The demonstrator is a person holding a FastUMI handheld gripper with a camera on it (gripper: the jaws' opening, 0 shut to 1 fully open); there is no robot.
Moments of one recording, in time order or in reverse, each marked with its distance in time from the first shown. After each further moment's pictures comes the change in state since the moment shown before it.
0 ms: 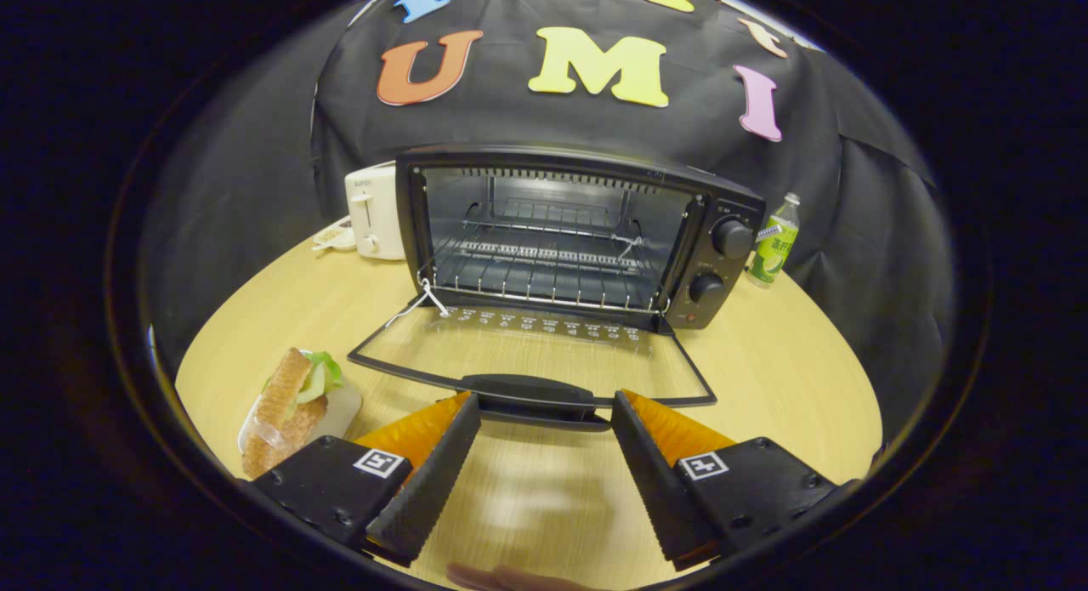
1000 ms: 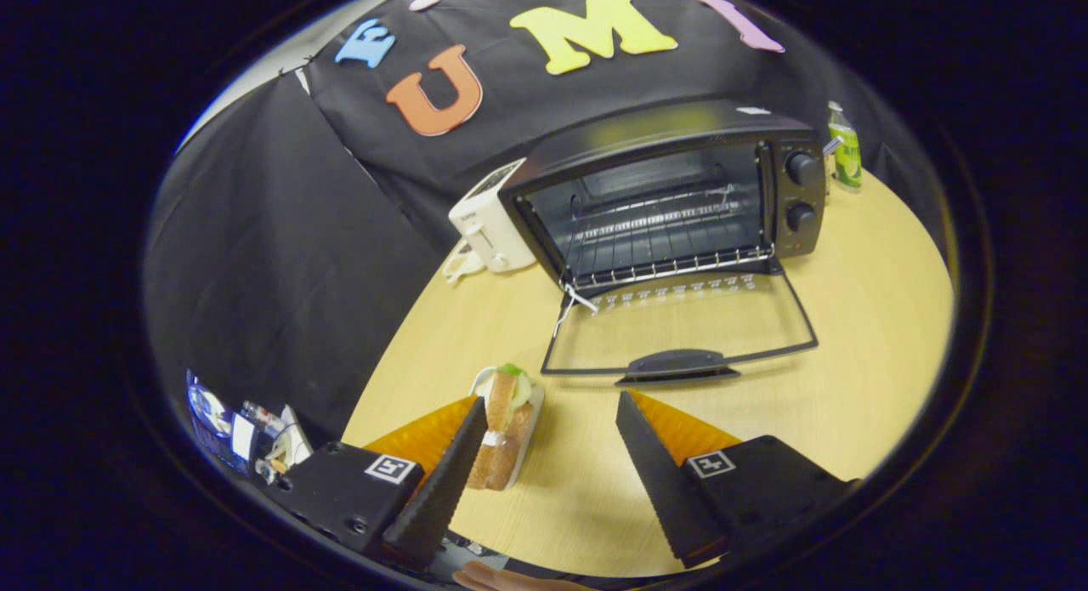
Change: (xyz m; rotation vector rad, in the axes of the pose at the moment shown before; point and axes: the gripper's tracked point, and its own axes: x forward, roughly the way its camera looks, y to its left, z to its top) arm -0.081 0.092 0.013 0.302 0.204 0.499
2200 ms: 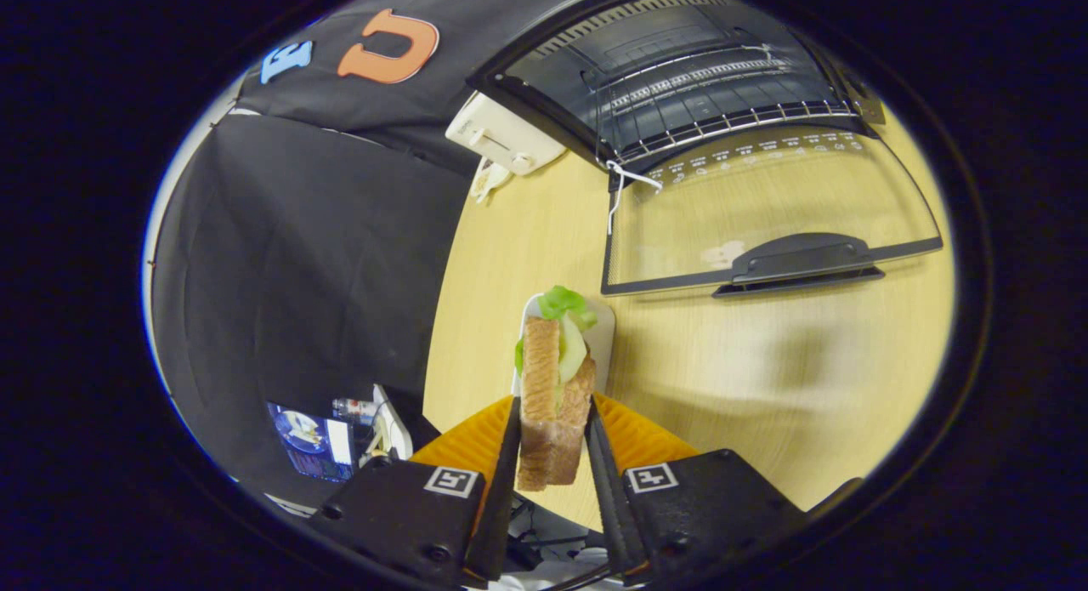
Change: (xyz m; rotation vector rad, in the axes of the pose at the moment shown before) arm 0.041 0.035 -0.038 0.230 0.340 0.235
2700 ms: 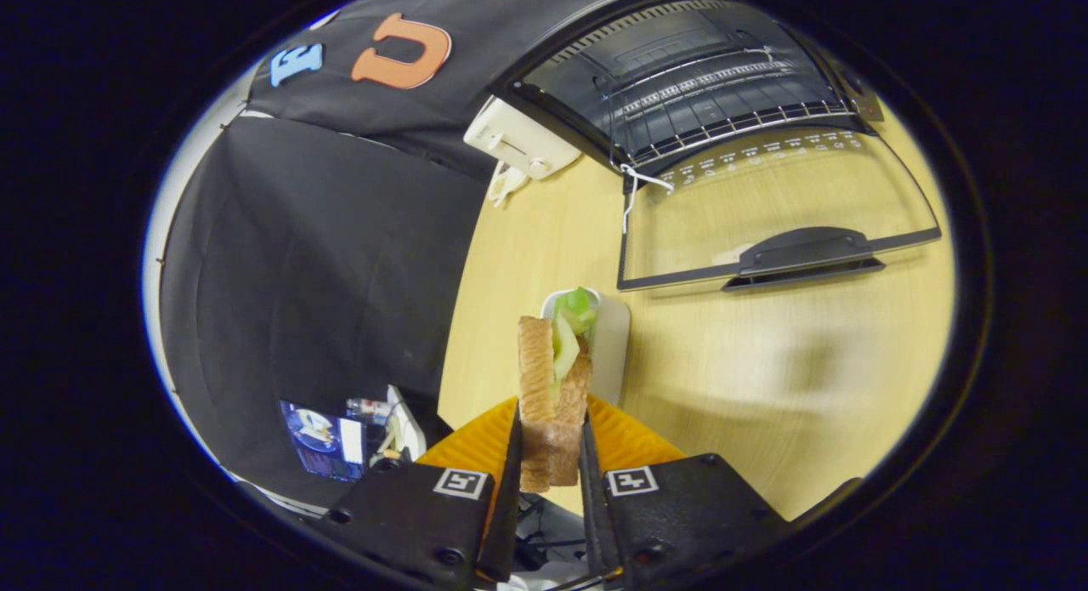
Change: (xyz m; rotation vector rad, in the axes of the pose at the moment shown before) arm -0.017 0.019 -0.005 -0.005 -0.018 0.110
